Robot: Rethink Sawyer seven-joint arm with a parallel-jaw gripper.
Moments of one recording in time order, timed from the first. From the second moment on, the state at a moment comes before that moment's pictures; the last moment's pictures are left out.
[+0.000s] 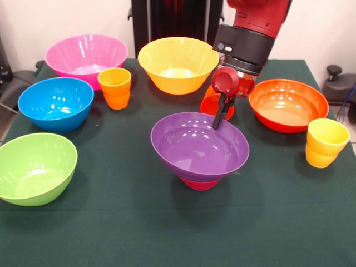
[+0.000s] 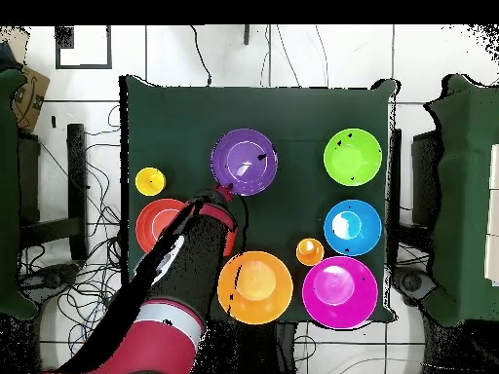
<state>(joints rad) 0.26 -0.38 -0.32 1.48 -0.67 0.14 1.67</state>
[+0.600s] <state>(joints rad) 0.25 -0.39 -0.30 1.48 -0.67 0.14 1.67</state>
